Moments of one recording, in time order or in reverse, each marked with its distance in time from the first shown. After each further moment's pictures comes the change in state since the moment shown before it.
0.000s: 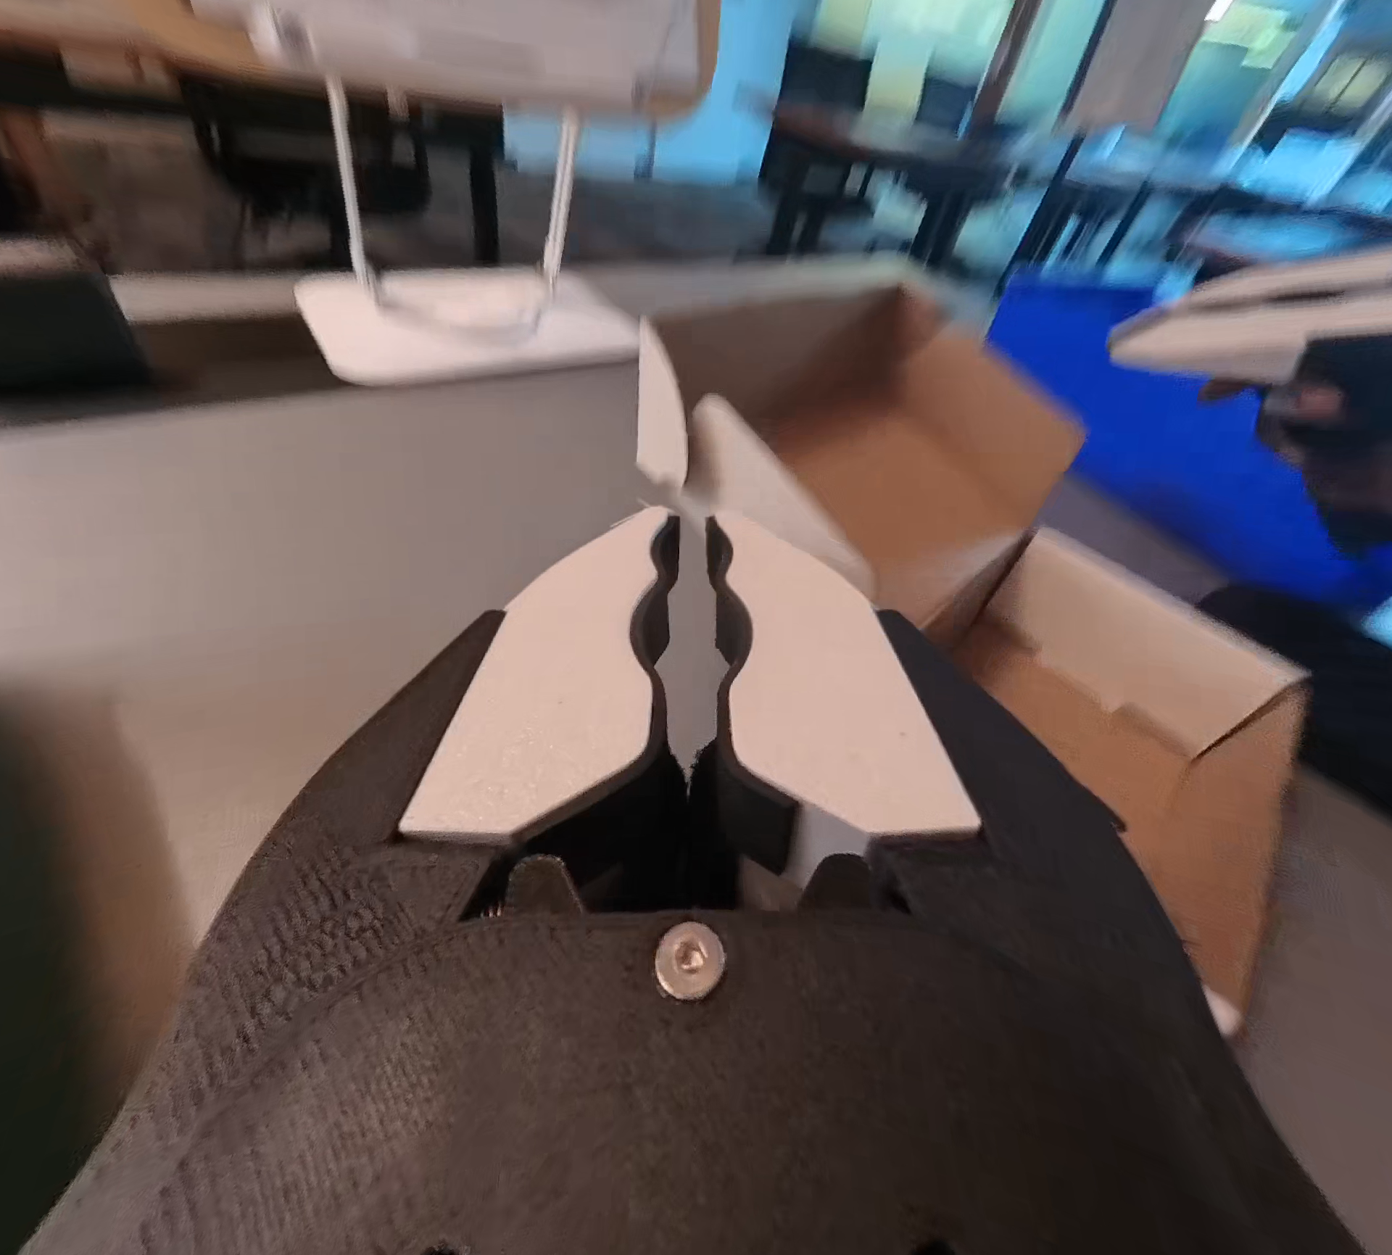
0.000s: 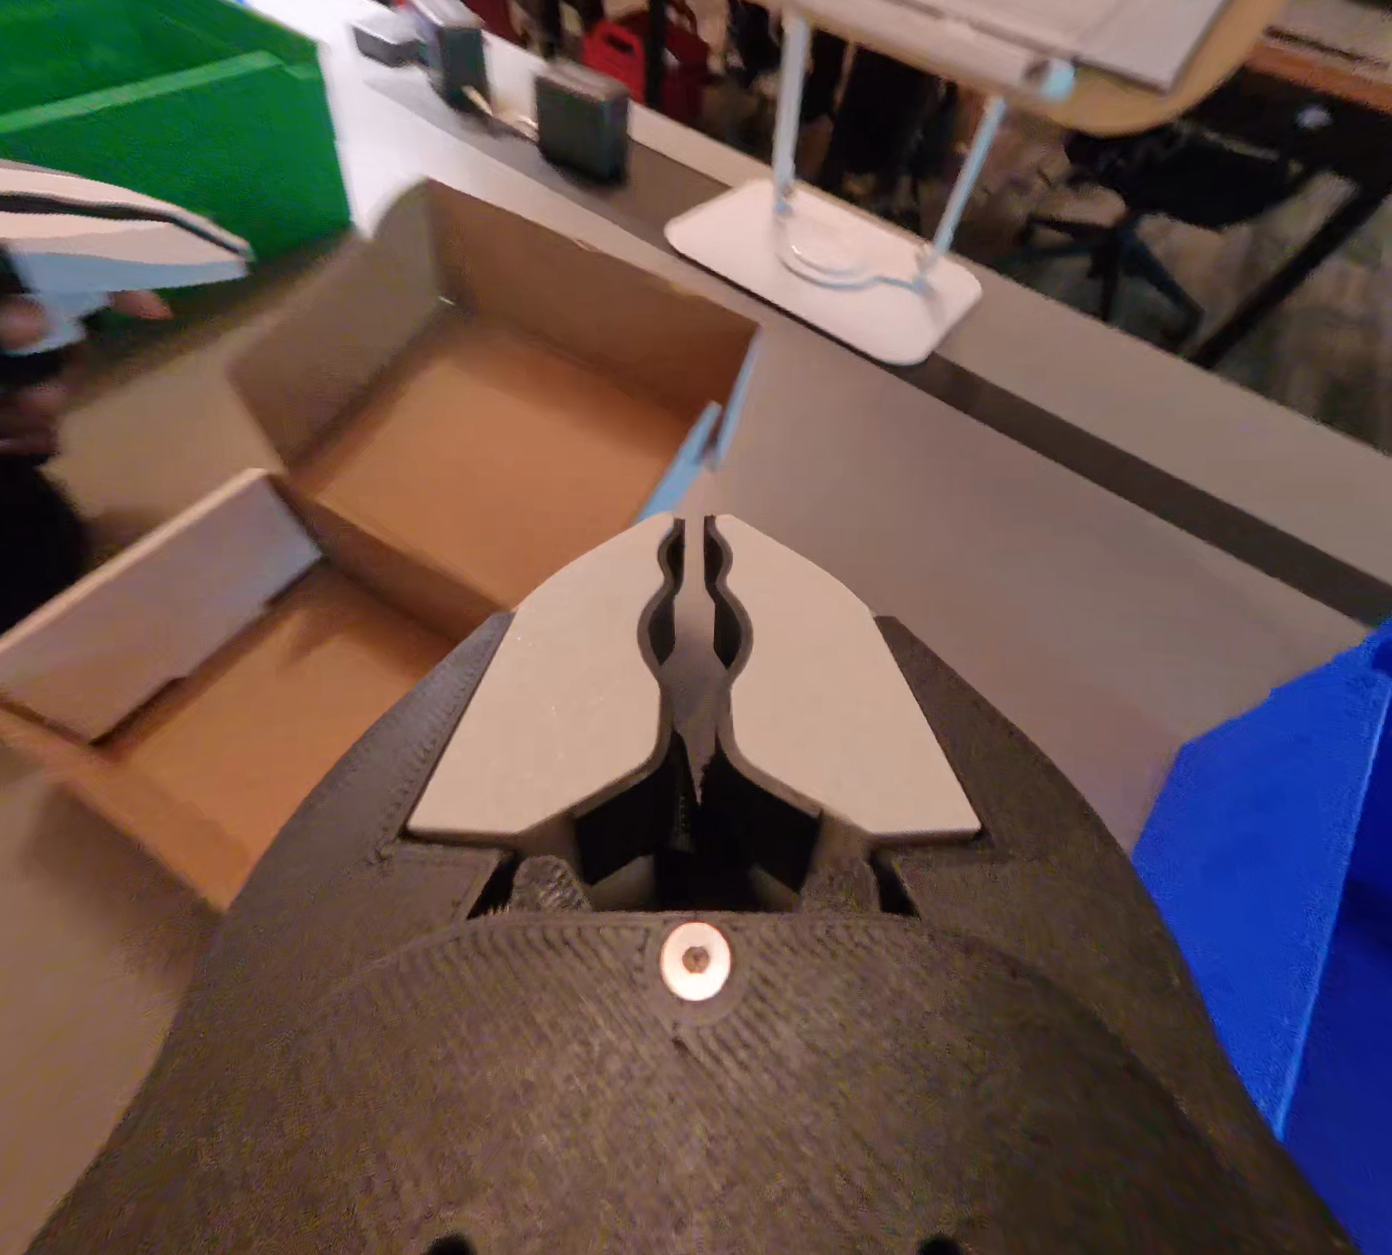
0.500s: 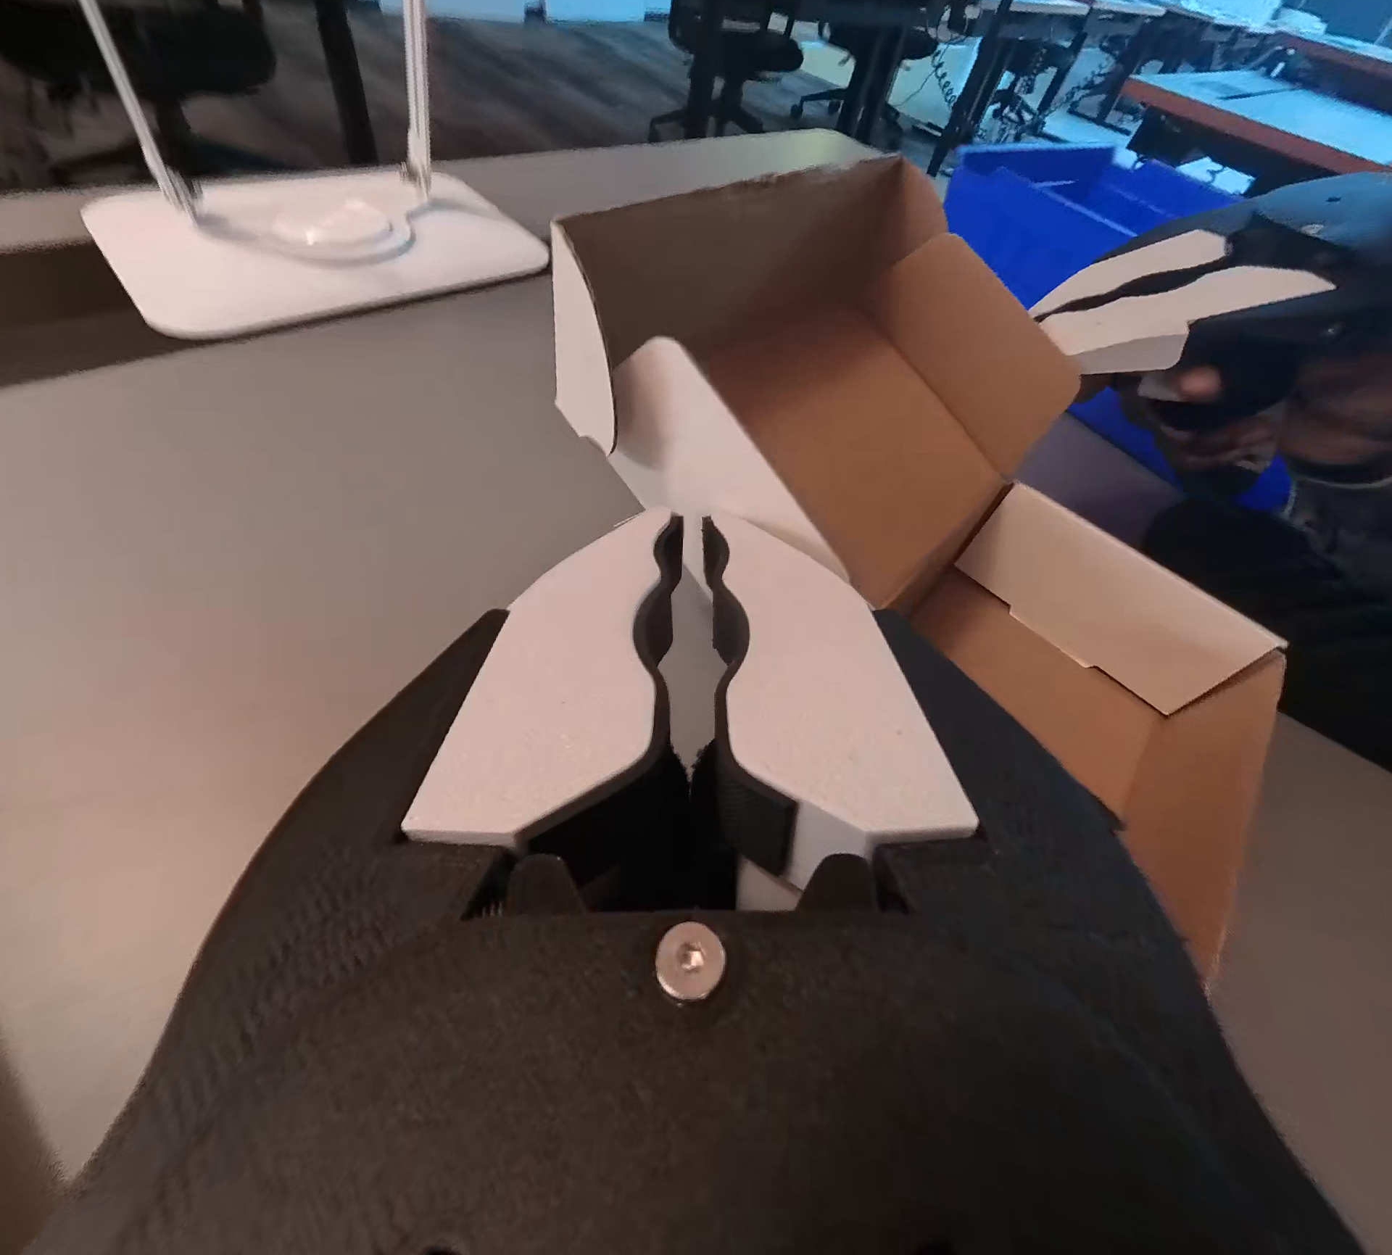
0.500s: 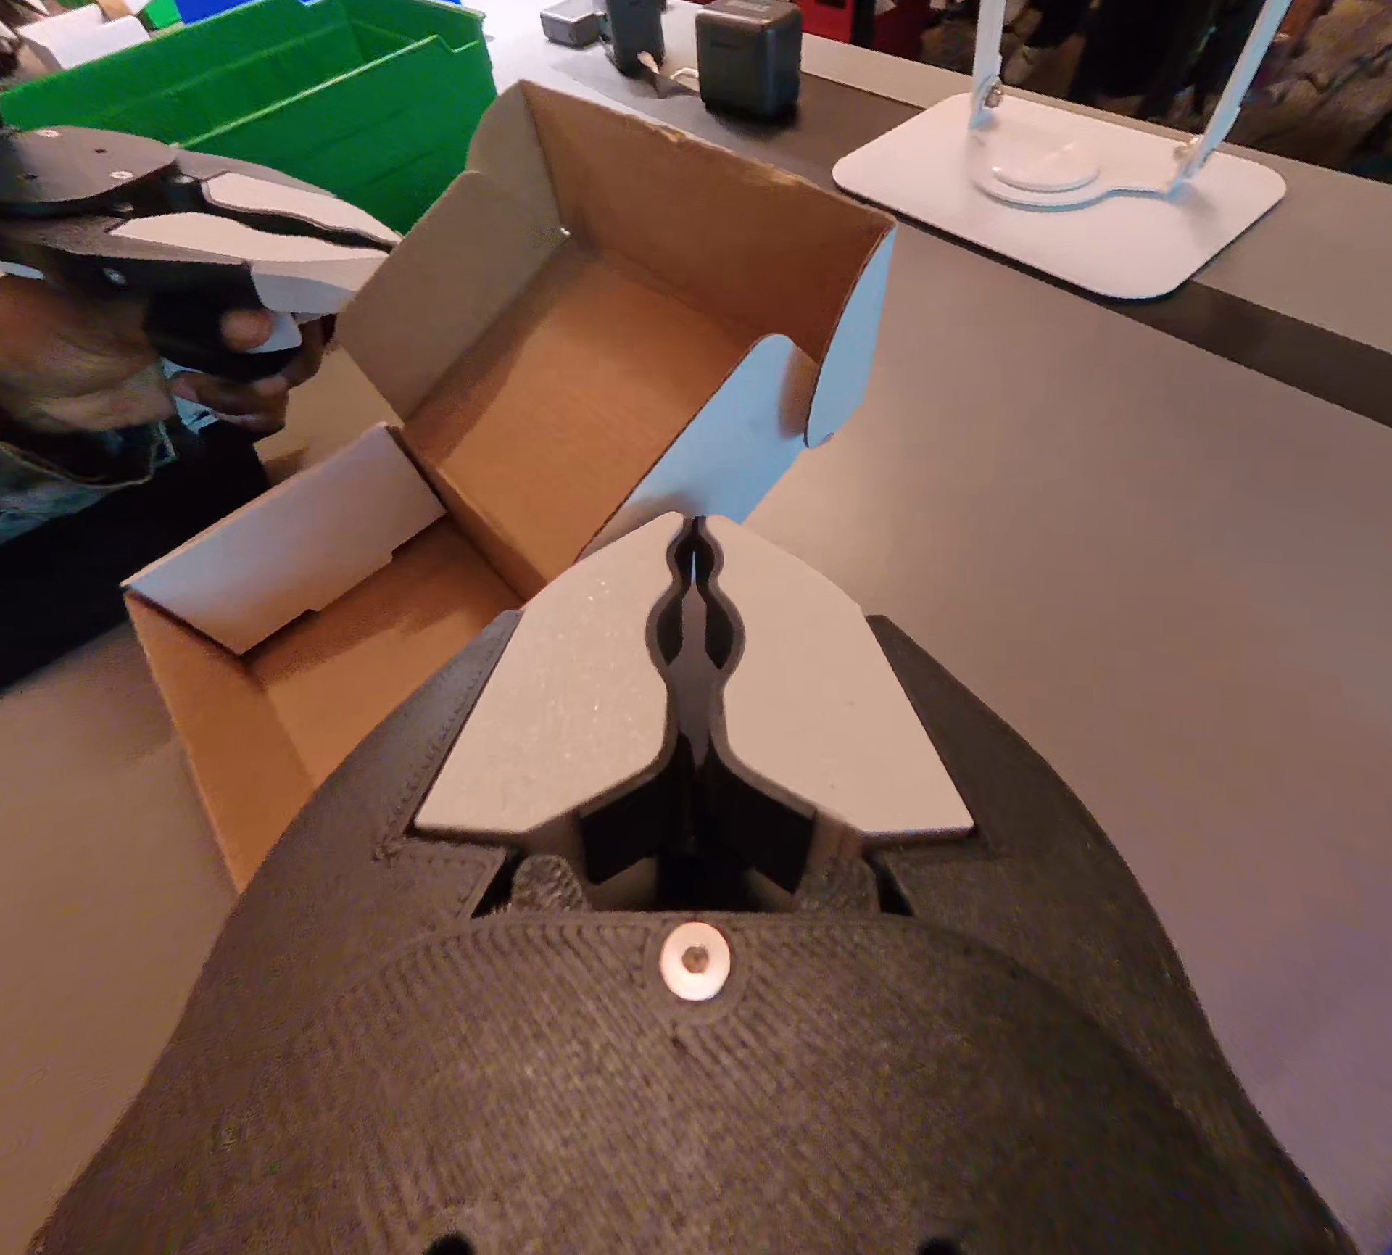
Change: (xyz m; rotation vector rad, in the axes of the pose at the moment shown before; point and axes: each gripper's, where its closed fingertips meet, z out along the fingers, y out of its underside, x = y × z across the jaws) left arm 0.023 0.014 0.031 -0.150 0.124 0.030; right arm -0.018 0.027 0.030 -0.018 -0.304 0.121
